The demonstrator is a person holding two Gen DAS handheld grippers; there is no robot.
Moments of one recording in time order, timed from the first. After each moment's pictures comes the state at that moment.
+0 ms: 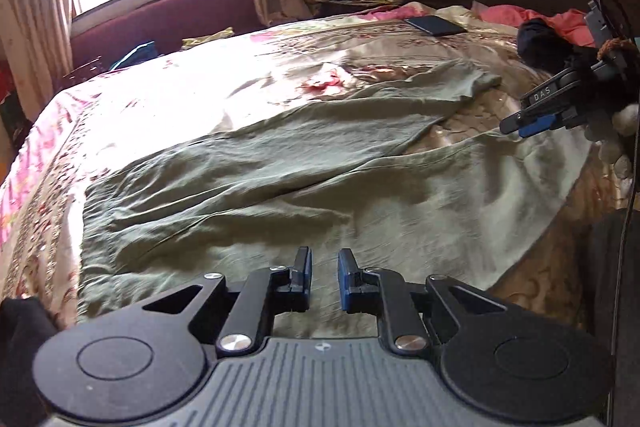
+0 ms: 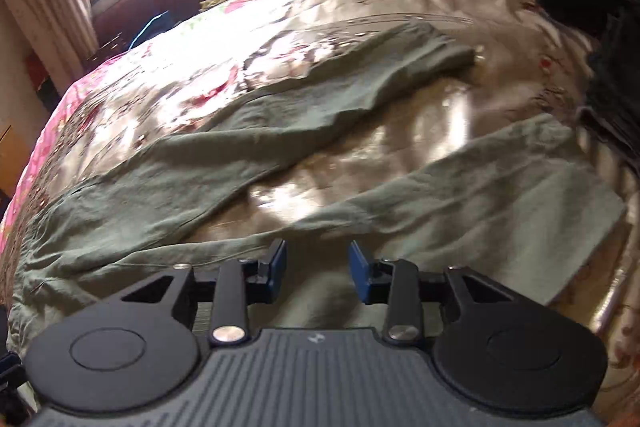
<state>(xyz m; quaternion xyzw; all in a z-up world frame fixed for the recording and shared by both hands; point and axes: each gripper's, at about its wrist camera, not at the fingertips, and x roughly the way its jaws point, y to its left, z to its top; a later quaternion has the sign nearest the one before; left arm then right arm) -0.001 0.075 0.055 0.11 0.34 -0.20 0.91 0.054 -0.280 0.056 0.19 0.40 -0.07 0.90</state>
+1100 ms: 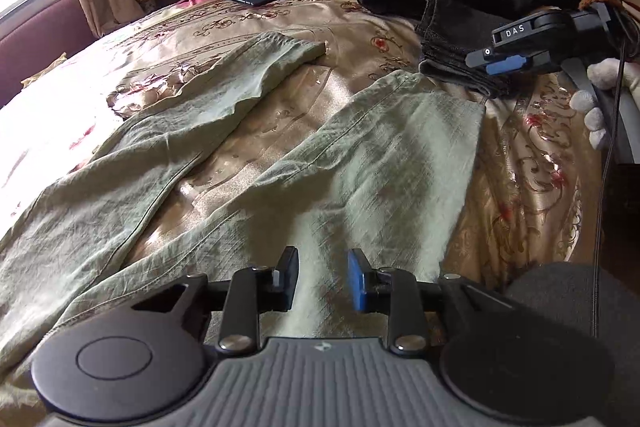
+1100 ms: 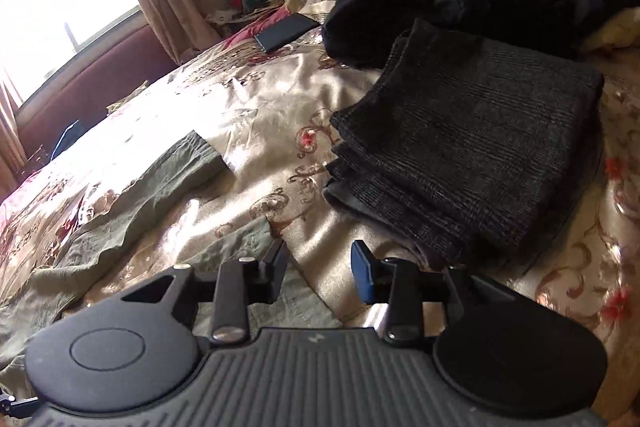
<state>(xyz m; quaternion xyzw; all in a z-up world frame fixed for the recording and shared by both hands) 0.055 -0.148 0.021 0.17 0.37 -0.37 0.83 0.031 -0.484 0.042 0.22 0.31 -0.15 0.91</state>
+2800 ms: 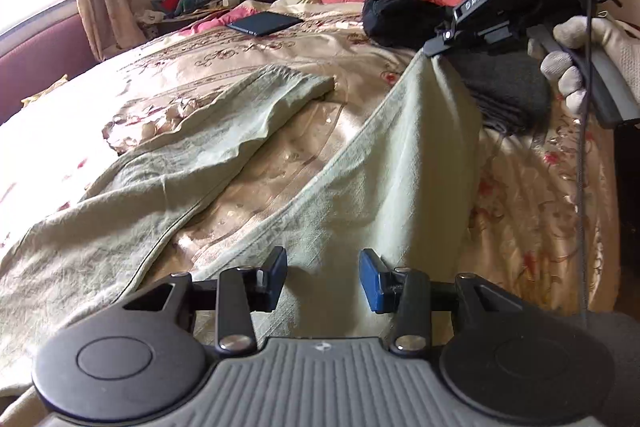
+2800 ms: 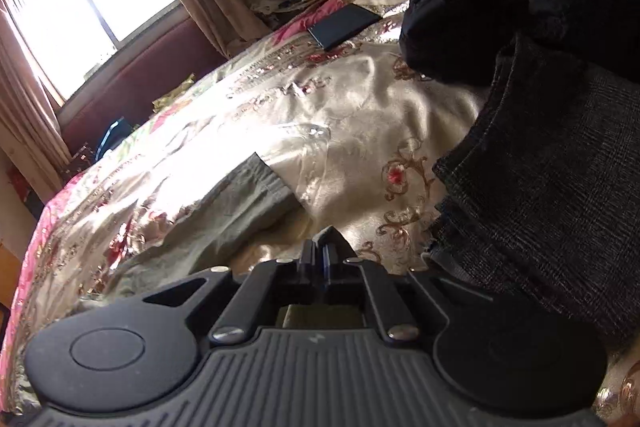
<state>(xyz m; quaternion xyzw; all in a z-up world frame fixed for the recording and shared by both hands) 0.088 -0.162 0.010 0.16 0.33 -0.37 0.85 0.115 -0.484 0.052 0.24 0.34 -0.09 0.90</state>
